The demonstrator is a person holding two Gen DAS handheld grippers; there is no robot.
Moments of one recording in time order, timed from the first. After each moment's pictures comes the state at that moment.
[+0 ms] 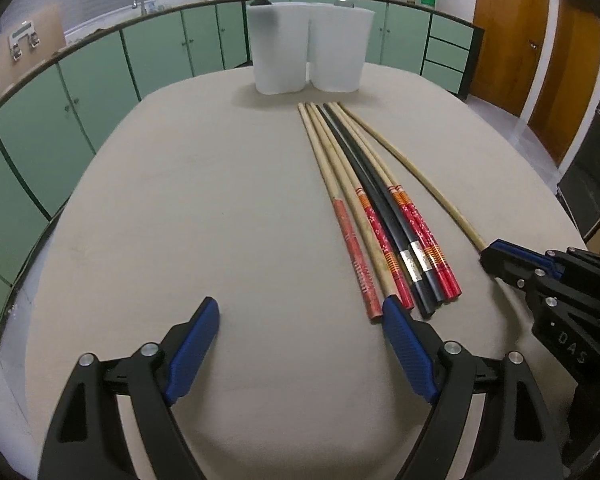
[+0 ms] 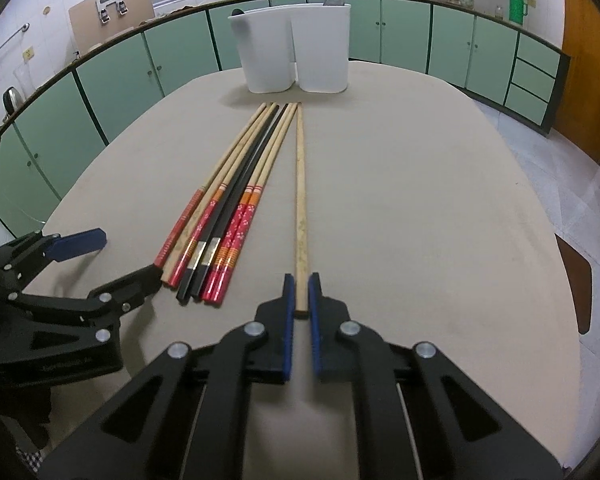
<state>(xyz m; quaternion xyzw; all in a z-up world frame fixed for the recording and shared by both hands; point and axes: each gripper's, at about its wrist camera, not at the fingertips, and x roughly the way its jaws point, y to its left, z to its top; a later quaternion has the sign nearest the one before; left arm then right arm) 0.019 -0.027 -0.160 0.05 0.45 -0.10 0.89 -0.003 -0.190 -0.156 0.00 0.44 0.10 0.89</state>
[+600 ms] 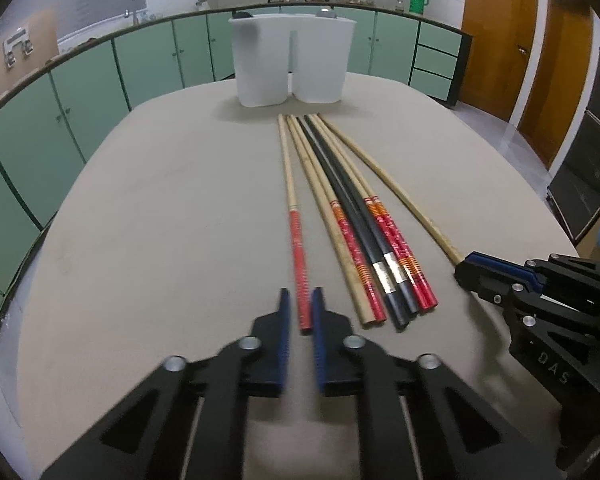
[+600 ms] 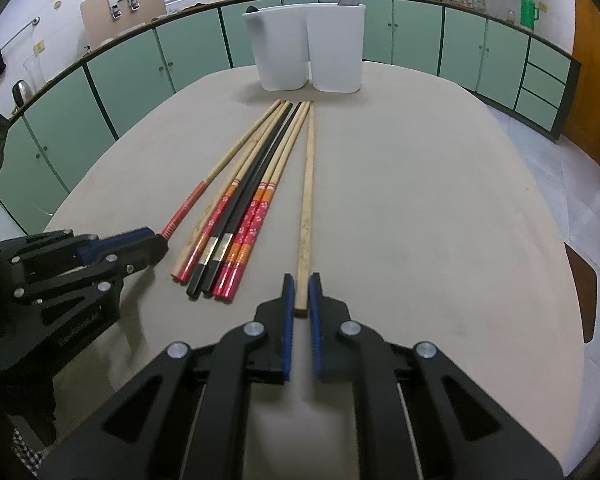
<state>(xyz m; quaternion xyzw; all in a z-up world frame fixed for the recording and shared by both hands) 0.015 -0.040 -0.156 0.05 0.43 -0.12 0.89 -0.006 -0.186 -0.156 -0.01 0.43 0.12 0.89</state>
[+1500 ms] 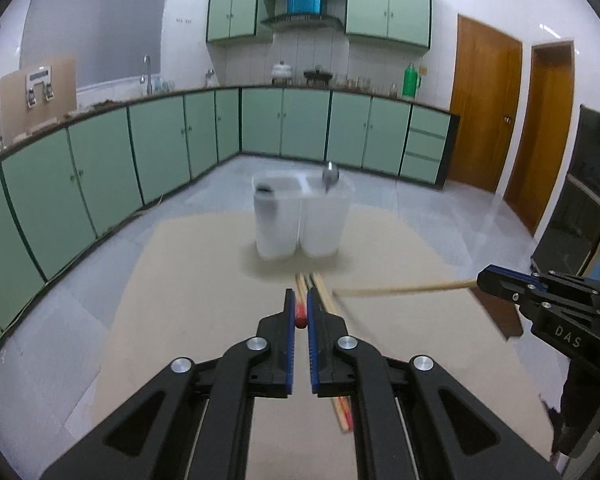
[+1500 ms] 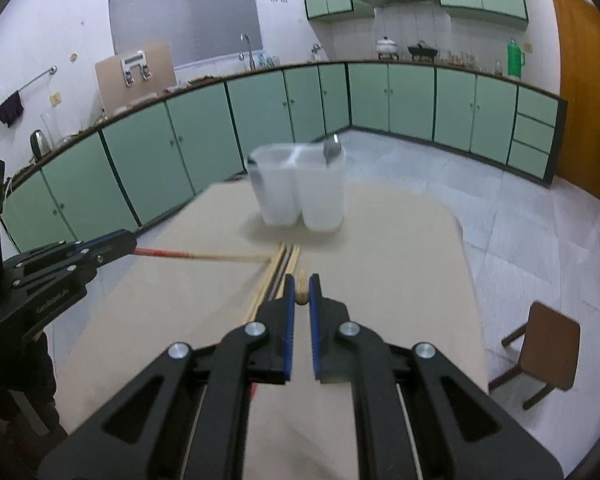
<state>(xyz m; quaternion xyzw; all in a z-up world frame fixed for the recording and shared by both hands) 0.021 -0.011 -0.001 0.01 0.29 -0.13 0.95 0.004 -0.221 -0.010 0.01 0.32 0.13 0.94</state>
